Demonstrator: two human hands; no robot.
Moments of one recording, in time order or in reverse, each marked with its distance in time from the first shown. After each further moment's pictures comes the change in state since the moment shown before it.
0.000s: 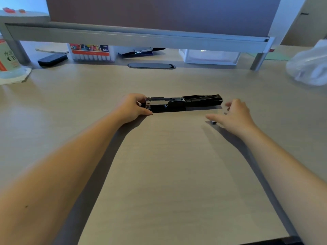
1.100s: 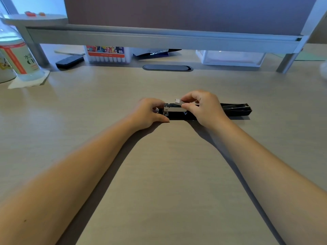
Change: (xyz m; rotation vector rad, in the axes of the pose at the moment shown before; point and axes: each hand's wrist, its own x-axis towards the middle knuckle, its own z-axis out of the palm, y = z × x) left_hand 0.006 0.000 -0.004 0.028 -0.042 0.133; right_hand 0.015 -0.089 0.058 0.187 -0.172 -0.551
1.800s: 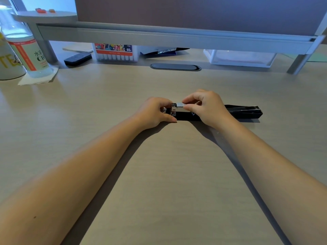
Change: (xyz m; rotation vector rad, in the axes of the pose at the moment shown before) left_hand -0.001 -0.002 -0.005 0.061 -0.017 0.017; right_hand 0.009 -0.010 0.009 -0.002 -0.096 0.002
